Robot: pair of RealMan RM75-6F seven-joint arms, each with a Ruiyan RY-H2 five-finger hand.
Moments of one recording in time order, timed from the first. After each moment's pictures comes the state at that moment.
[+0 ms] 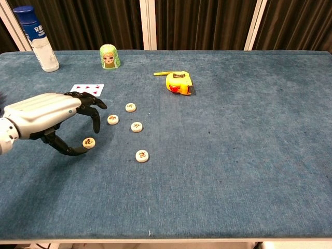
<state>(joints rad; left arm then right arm) -0.52 -1.63 -0.08 -1.42 1.39 1.01 0.33 0.08 -1.06 0.10 -1.64 -1.48 1.50 -0.06</state>
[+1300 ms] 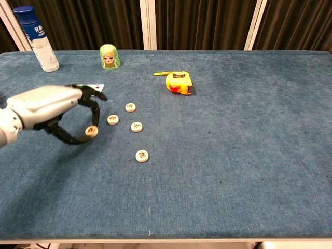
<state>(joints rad) -0.56 -1.63 -0.10 -1.43 1.34 1.03 0.32 0.08 -1.07 0.10 -1.64 -1.48 1.50 -0.06</state>
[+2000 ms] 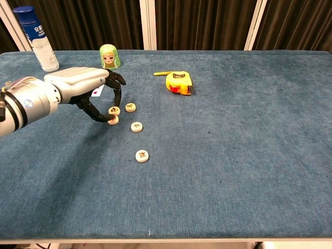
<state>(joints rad) -0.72 -1.69 -0.22 -1.38 1.08 0.90 0.47 0.06 -1.07 0.09 -1.64 -1.47 1.51 -0.06</state>
